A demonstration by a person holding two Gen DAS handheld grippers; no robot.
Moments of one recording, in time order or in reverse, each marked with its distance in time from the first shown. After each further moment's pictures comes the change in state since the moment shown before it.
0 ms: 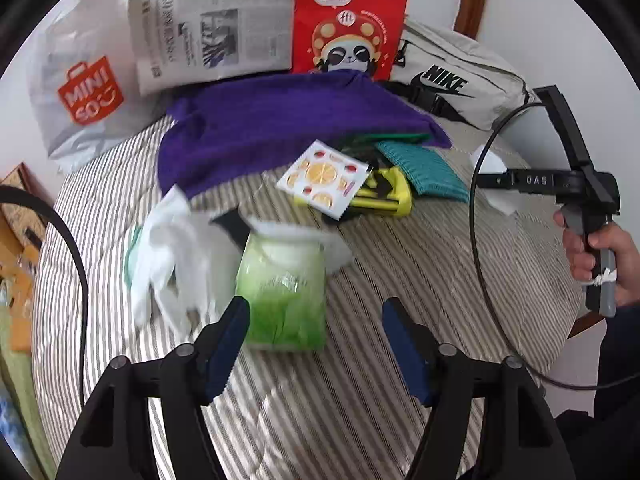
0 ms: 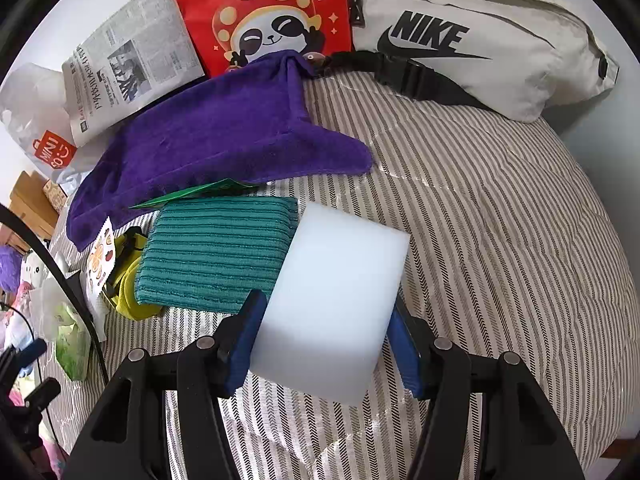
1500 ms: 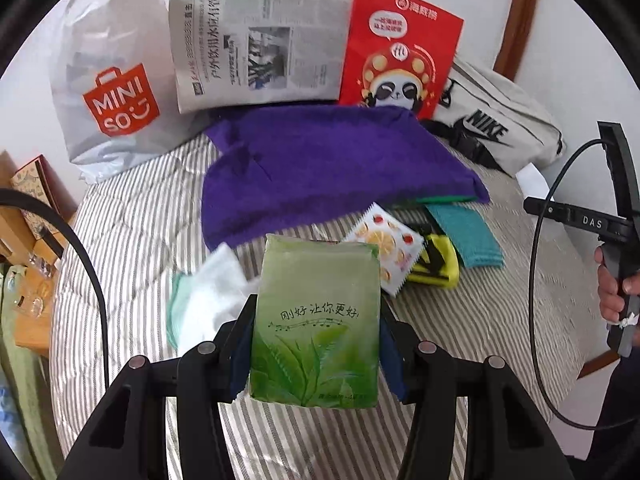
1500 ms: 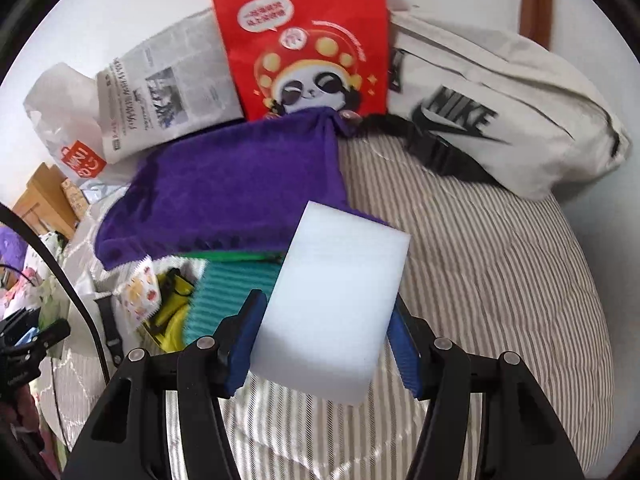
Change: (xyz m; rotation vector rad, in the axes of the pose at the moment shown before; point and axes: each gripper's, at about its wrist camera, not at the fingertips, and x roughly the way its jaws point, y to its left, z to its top) left arm -0.002 0.048 0.043 -0.115 -0.049 0.031; right arm -0.036 0.030 0.043 -0.120 -0.102 0.034
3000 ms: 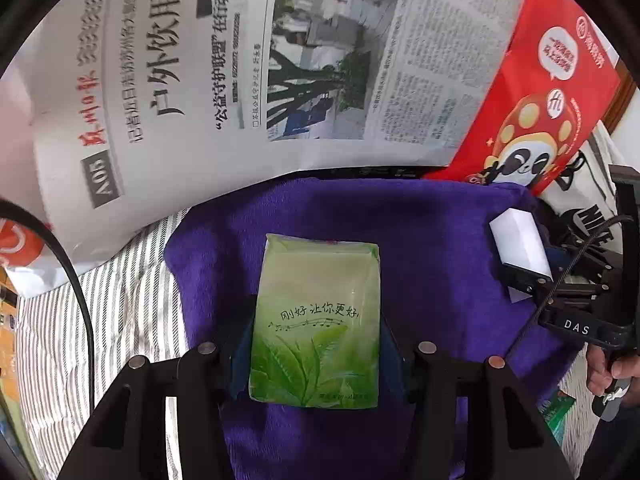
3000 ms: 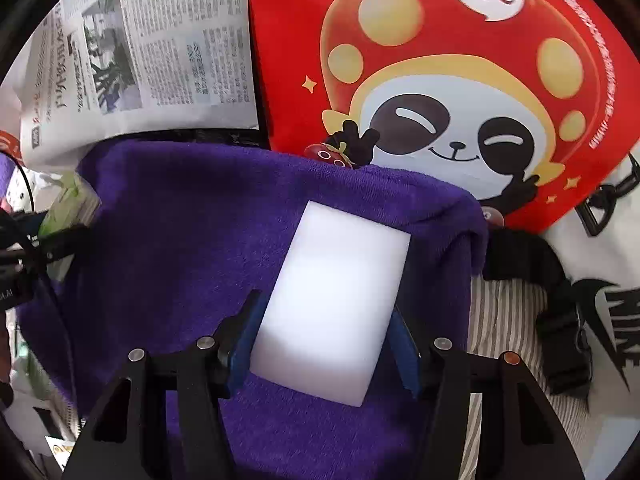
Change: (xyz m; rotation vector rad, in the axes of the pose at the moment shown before) left arm 0.186 0.065 0.179 -0.122 0.118 0.035; right arm 0.201 0.070 0.156 -0.295 0.183 -0.014
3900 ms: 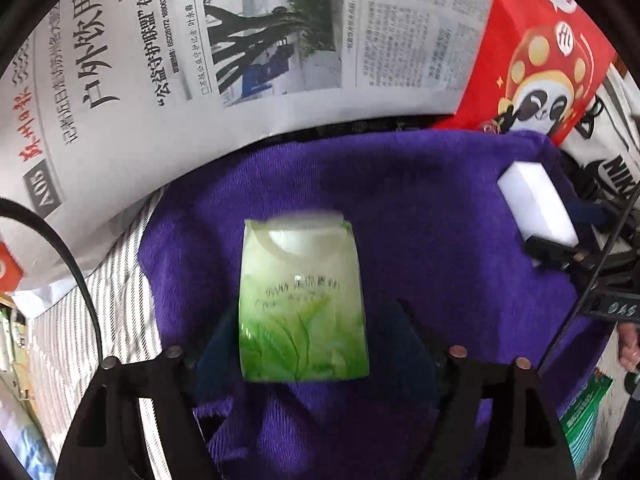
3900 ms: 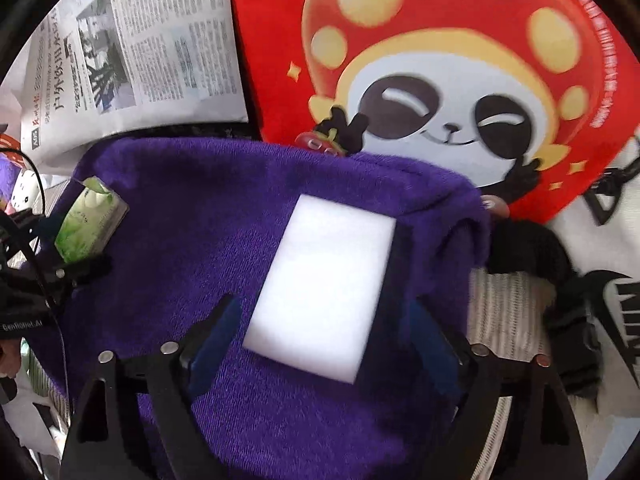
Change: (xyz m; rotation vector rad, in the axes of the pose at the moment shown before) left arm 0.037 -0.060 -0.001 0.125 0.104 0.097; right arm -0.001 -0.017 -0.007 0.024 -0.011 0.027
